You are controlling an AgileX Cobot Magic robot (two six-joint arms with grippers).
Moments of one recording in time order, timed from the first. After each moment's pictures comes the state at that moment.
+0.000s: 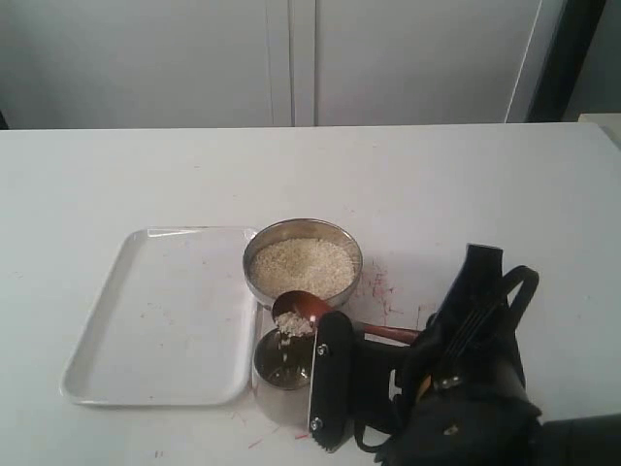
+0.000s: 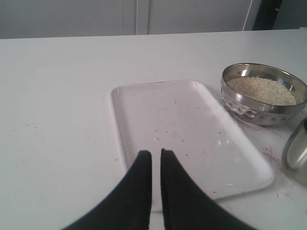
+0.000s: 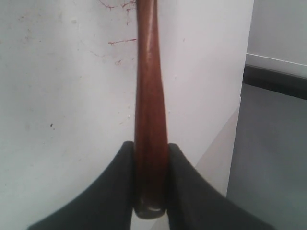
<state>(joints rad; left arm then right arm) -0.17 0.00 0.01 -0.17 0.08 -0.02 1.19 1.46 -0.73 -0.98 1.22 0.54</state>
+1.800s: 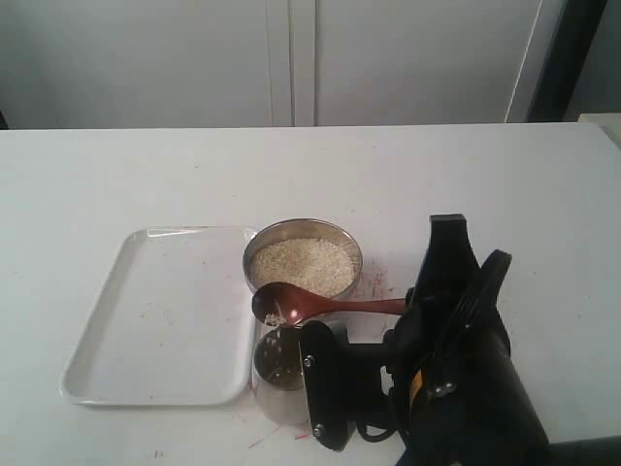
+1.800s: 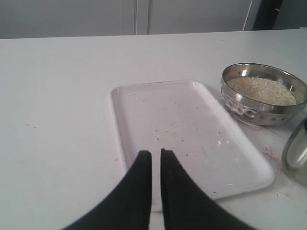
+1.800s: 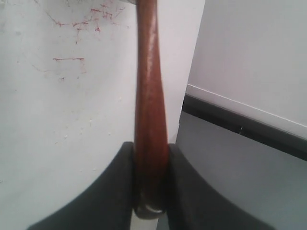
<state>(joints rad) -0.17 0.00 0.01 -0.17 0.08 -0.02 1.20 1.46 -0.69 -1.21 1.21 0.47</state>
